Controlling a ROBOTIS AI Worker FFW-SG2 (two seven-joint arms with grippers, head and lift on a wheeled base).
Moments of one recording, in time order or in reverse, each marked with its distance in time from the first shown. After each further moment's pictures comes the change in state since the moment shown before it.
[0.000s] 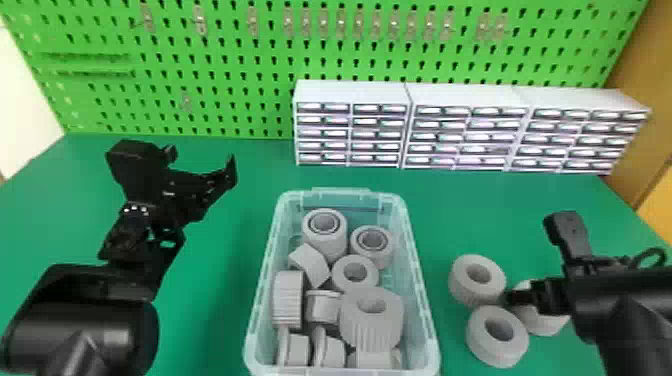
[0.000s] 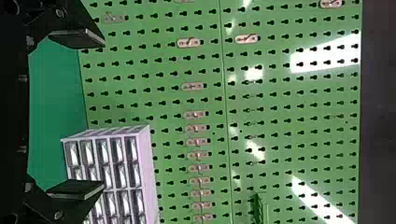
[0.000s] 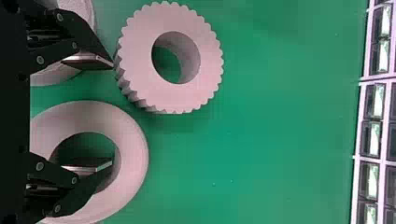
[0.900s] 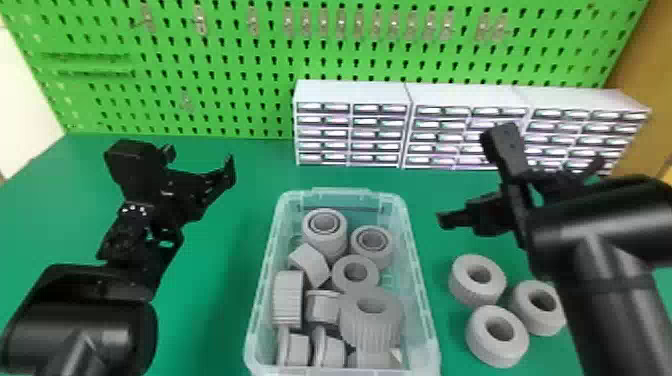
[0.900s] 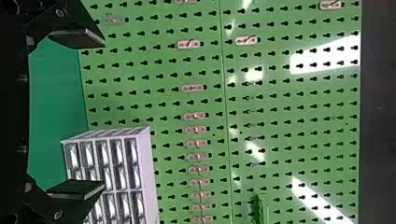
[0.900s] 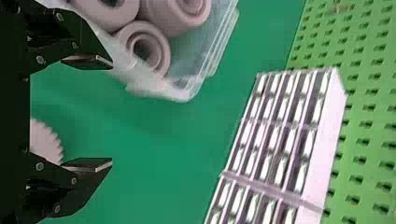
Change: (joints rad) left arm 0.000 0.000 0.004 0.000 -0.002 0.000 0.000; right arm -0.141 -0.016 0.294 -0.193 -0.129 0.038 0.000
